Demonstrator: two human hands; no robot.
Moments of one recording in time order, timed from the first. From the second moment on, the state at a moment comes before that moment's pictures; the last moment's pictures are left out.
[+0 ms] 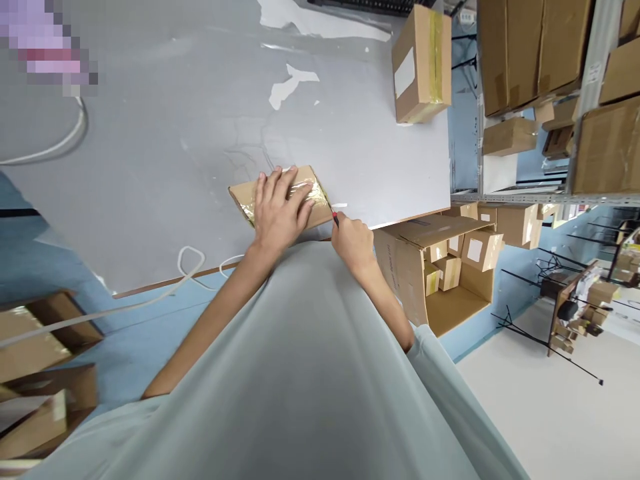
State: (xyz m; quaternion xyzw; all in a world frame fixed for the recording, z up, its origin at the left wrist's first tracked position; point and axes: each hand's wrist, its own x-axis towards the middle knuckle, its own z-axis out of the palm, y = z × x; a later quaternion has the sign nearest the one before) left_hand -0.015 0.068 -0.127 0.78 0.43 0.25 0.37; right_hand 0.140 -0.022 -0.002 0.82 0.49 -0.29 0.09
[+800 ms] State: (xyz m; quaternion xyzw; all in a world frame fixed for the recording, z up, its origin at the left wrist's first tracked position) left_hand -0.136 0.020 -0.112 0.66 0.61 0.33 0.29; right_hand 0.154 0.027 -0.159 0.76 0.46 -0.41 -0.21
